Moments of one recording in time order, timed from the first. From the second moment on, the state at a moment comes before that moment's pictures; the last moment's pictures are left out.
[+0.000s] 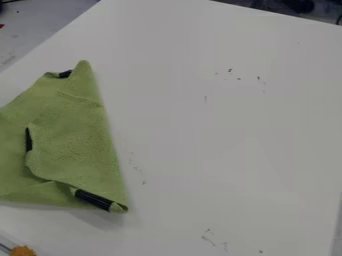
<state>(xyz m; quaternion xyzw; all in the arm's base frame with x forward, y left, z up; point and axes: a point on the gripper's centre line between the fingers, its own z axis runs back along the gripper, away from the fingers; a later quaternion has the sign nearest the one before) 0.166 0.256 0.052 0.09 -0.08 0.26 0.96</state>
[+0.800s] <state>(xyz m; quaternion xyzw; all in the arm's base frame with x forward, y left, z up) 0.186 0.181 0.047 0.06 -0.09 0.22 0.97</state>
